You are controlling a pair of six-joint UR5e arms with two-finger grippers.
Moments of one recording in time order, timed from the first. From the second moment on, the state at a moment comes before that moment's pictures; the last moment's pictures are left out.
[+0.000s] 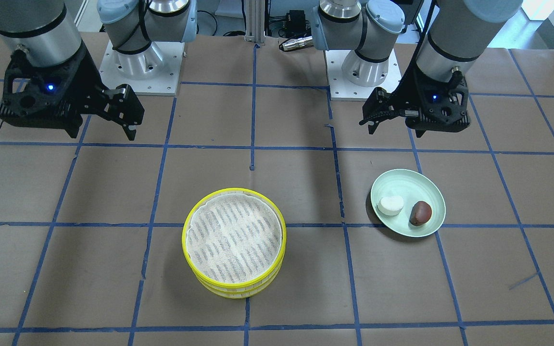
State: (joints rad) left arm -1.50 -1.56 -1.68 -1.52 1.59 0.13; right arm 1.59 -1.46 1.43 -1.57 -1.57 0.05
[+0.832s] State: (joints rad) left arm -1.43 -1.77 -2.00 -0.96 1.75 0.23; right arm 1.71 -1.11 1.49 -1.99 -1.54 0.20
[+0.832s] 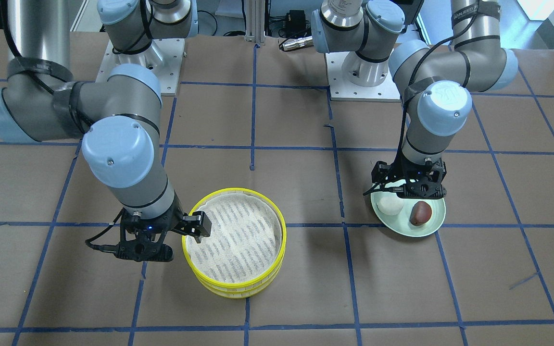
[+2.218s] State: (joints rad) left arm -1.43 -1.90 -2.01 -0.76 1.78 0.19; right arm 1.67 -1.21 1.56 -1.92 -1.59 0.13
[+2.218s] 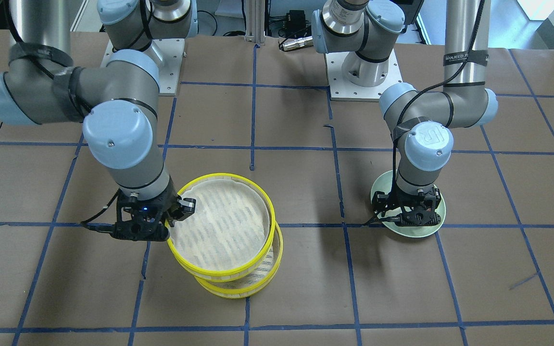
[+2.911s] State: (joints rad) left arm -1.43 -1.90 -2.02 -0.82 1.77 0.16; right arm 1.41 -1.27 1.54 -1.82 -1.69 -0.22
